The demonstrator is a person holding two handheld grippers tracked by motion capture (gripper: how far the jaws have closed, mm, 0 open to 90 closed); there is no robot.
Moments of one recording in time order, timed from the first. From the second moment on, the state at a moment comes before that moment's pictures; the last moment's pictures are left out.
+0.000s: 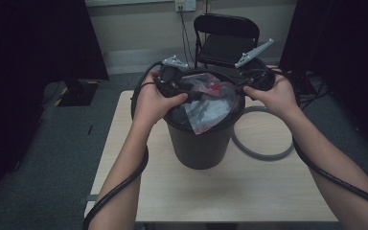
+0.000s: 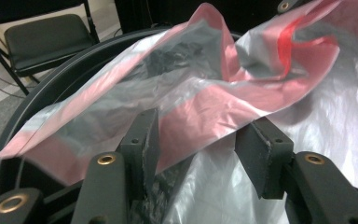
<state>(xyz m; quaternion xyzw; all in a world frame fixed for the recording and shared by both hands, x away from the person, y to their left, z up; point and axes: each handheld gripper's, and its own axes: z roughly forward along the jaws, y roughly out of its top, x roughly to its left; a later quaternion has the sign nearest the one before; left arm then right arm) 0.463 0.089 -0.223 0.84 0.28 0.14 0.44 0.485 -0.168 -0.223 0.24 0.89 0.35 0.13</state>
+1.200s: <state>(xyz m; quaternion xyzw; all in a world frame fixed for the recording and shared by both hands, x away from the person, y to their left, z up) 0.455 0.113 -0.214 0.85 0.30 0.12 0.41 0.482 -0.186 -0.216 0.23 0.89 0.37 0.11</state>
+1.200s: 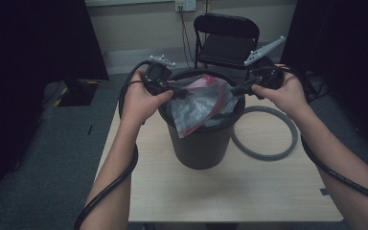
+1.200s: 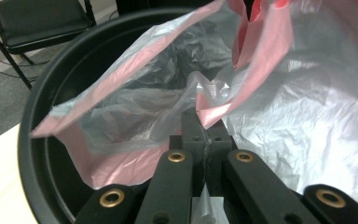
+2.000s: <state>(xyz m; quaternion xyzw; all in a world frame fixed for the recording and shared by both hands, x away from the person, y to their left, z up) 0.457 0.105 -0.209 0.87 0.28 0.11 0.38 0.483 -0.176 -0.224 0.21 0.91 0.35 0.11</state>
